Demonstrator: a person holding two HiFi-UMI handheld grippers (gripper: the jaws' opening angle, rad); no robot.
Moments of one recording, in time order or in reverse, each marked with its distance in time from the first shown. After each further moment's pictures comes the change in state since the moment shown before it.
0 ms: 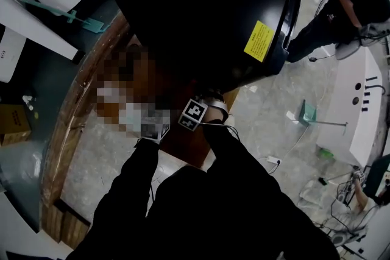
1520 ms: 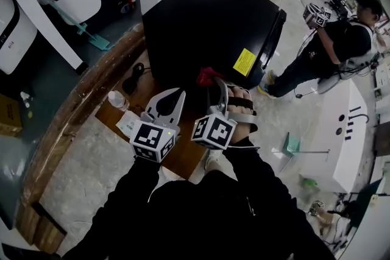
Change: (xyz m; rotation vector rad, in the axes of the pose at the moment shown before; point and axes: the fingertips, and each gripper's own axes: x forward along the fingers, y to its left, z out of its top) left arm -0.155 -0.089 0.206 0.051 -0.486 -0.024; right arm -0.295 -0.190 0.046 -0.063 -0.240 -0.483
